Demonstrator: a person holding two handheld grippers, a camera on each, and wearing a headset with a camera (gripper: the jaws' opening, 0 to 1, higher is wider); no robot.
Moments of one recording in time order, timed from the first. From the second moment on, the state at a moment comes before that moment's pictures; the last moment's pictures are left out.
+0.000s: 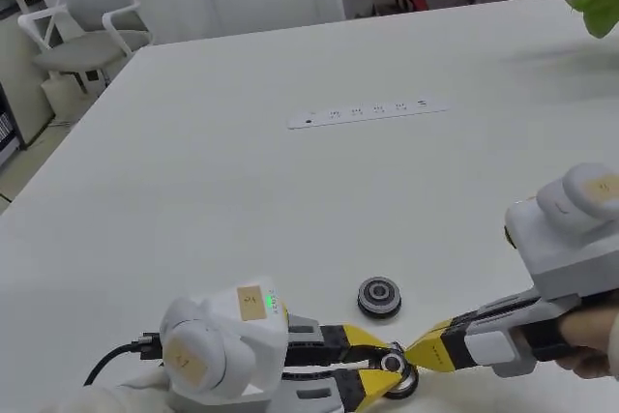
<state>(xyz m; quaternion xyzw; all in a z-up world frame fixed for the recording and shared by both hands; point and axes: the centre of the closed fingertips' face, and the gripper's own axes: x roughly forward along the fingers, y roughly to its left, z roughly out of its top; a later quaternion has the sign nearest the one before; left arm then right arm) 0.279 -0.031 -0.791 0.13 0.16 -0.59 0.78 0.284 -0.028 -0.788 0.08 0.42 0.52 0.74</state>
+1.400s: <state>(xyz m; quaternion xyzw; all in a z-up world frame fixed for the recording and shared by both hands) 0.282 -0.029 -0.793 0.13 0.16 -0.59 0.78 0.284 -0.021 -0.770 0.12 0.40 0.52 0.74</state>
